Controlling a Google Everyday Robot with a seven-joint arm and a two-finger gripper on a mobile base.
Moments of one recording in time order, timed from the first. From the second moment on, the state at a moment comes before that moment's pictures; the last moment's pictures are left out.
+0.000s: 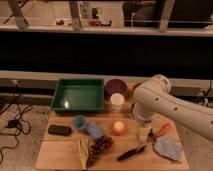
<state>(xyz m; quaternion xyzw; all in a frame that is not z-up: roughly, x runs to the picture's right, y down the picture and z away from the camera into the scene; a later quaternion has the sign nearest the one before) 0.162 0.165 0.664 -0.32 -0.01 -0.04 0.94</state>
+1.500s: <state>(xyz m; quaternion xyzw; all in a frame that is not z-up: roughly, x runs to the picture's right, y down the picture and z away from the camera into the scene) 0.130 0.181 0.669 -0.34 -0.01 -0.06 0.94</state>
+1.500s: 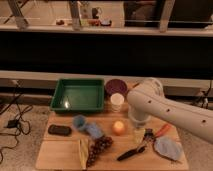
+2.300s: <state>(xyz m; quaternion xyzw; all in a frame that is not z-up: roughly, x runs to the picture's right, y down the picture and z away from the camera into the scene) 0.077 0.190 0.674 -0.33 -0.03 -0.12 0.94</state>
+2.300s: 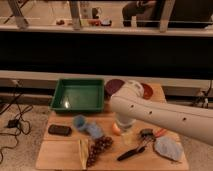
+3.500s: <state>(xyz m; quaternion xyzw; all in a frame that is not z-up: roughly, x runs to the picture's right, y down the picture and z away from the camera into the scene) 0.044 0.199 0.730 -0.38 -0.06 -0.16 0.91</state>
